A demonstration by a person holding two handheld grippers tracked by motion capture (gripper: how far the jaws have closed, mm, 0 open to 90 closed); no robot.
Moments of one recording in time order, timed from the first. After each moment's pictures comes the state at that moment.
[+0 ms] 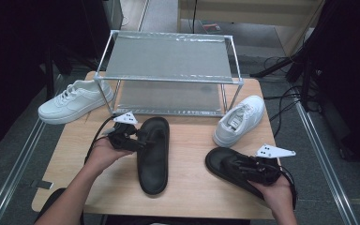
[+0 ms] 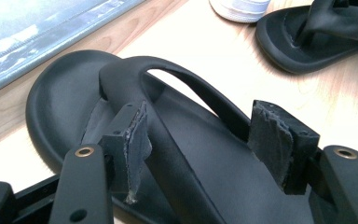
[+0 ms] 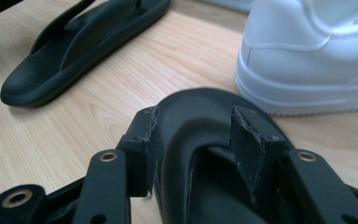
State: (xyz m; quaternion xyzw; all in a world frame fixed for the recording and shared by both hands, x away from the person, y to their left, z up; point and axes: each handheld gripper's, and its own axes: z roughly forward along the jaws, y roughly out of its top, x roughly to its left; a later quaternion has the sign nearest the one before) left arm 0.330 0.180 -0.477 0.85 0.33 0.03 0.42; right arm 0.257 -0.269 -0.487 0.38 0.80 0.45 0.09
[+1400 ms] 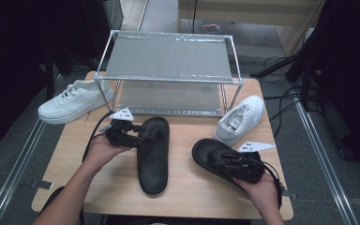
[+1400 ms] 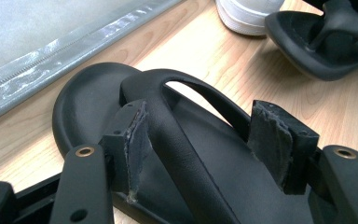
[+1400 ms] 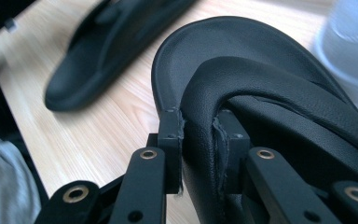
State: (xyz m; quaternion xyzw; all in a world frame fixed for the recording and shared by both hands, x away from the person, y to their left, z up) left arm 0.335 0.191 -0.472 0.84 0.33 0.05 0.43; right arm 0.263 -0.222 -0.478 0.39 0.81 0.43 0.02
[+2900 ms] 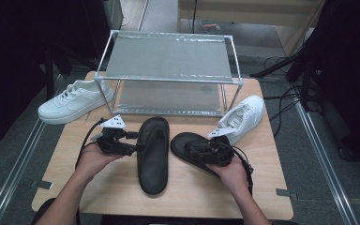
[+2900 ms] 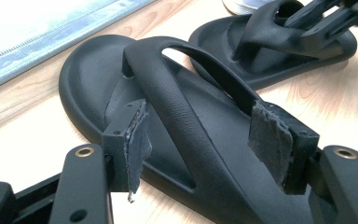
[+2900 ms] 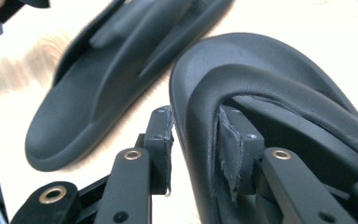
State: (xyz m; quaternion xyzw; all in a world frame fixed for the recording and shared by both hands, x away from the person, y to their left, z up) left arm 0.311 0.208 -0.478 0.83 0.34 0.05 0.43; right arm 0.311 -0.152 -0.494 0.38 0.83 0.40 -0.01
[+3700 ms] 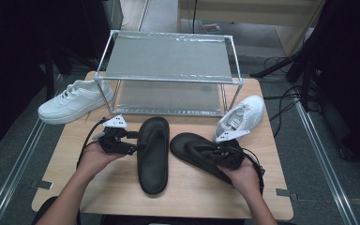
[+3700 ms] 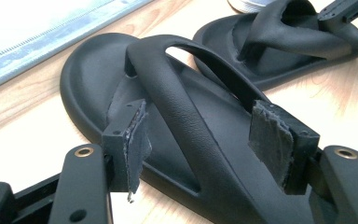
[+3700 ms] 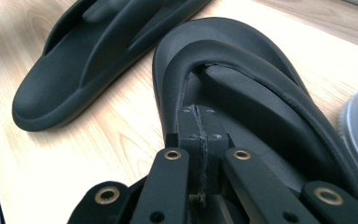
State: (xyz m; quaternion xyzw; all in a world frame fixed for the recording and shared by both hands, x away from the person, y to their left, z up) left arm 0.315 0.206 -0.480 0.84 0.34 0.06 0.42; right arm 0.302 -0.178 -0.487 0.35 0.85 0.39 0.02
